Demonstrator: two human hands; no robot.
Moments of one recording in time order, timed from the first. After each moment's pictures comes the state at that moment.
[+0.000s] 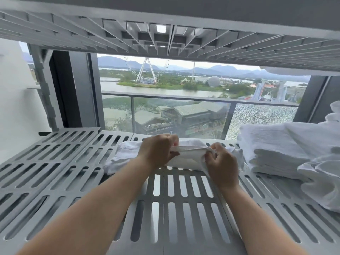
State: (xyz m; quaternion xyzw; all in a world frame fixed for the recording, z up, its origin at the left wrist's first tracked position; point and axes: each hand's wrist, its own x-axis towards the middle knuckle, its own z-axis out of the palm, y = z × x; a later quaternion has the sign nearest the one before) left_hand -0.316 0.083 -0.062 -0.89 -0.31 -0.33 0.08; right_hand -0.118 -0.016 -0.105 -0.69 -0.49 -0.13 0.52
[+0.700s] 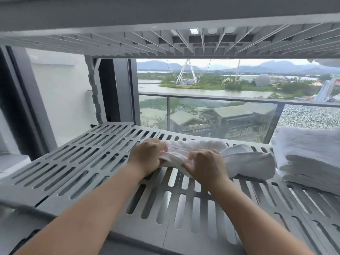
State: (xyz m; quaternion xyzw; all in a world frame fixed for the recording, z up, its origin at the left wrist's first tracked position) left_hand -0.388 0.046 -0.083 -0.83 -0.49 -0.27 0.11; right_hand -0.178 -0.001 -0.096 -0.63 -0.72 -0.19 0.20
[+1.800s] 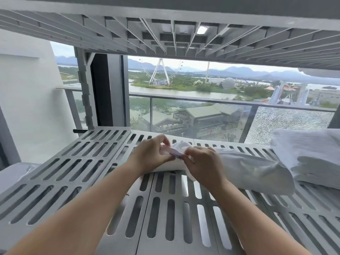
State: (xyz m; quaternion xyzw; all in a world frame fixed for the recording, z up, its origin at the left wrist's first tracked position) left_hand -0.458 0.109 -0.071 -0.85 -0.40 -0.32 -0.13; right_hand -0.259 0.039 -0.096 -0.58 -0.69 -0.22 0.37
